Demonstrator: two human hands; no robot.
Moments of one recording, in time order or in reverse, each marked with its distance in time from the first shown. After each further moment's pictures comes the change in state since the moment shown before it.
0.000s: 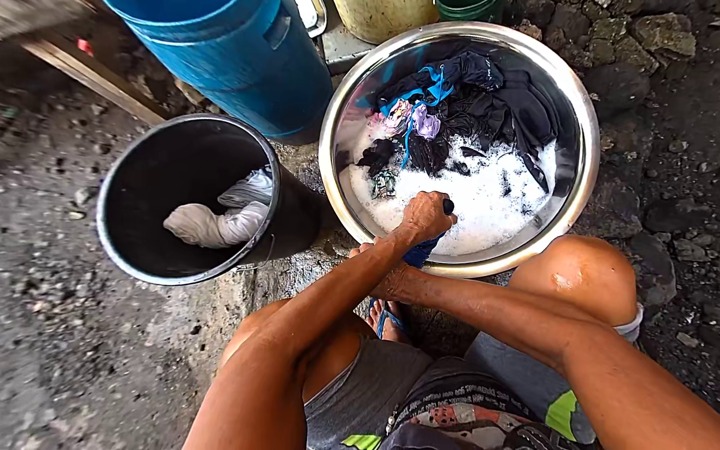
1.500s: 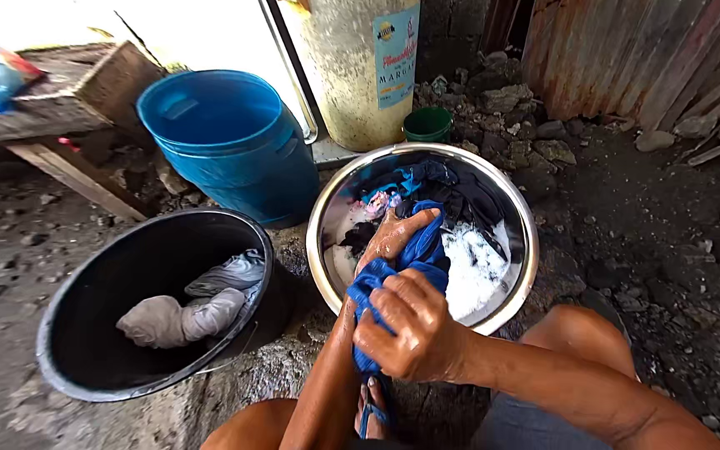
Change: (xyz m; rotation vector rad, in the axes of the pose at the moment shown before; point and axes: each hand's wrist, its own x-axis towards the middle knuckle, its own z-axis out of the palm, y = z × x) left_hand -0.039 0.007 -0.101 -0.919 0.279 0.289; right_hand -0.059 -0.031 -0.095 -0.560 1.213 -0.301
